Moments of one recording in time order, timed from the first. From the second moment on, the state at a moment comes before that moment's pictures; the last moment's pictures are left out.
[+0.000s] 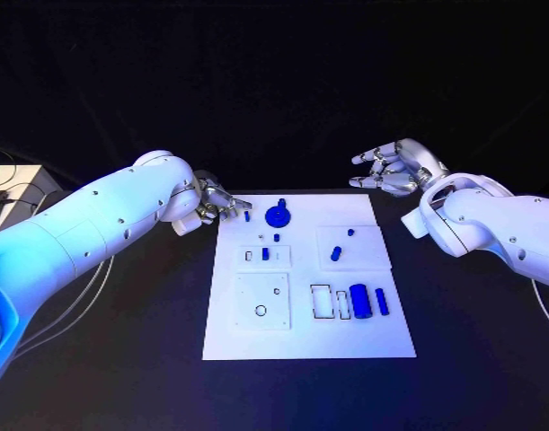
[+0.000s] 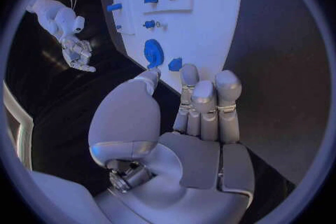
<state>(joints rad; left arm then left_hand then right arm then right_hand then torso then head) 1.32 -0.39 0.14 0.82 -0.98 0.20 -0.48 1.09 -0.19 0.22 0.29 0.23 0.91 0.04 0.57 0.61 1.20 -0.03 0.84 0.58 1.39 -0.08 1.20 0.97 0.15 1.28 -0.07 1.06 1.18 1.34 -0.86 -0.07 1.35 -0.81 -0.52 0.15 1.35 -0.08 0.02 -0.08 0.43 0.95 0.16 0.07 0.07 1.08 0.05 0.96 0.99 1.43 -0.03 1.12 1.01 0.07 1.47 -0.05 1.30 1.31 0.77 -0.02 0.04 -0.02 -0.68</state>
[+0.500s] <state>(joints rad) 1.32 -0.37 0.14 0.81 -0.97 0.21 -0.49 1.10 -0.18 0.22 0.29 0.23 0.92 0.04 0.57 0.62 1.20 -0.03 0.84 0.58 1.39 -0.08 1.20 0.97 0.15 1.28 -0.07 1.06 1.18 1.34 -0.86 -0.07 1.35 -0.81 -0.52 0.15 1.35 -0.08 0.02 -0.08 0.43 0.95 0.16 0.07 0.07 1.08 0.05 0.96 0.99 1.43 -0.03 1.12 1.01 0.07 1.47 -0.05 1.30 1.31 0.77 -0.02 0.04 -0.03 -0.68</state>
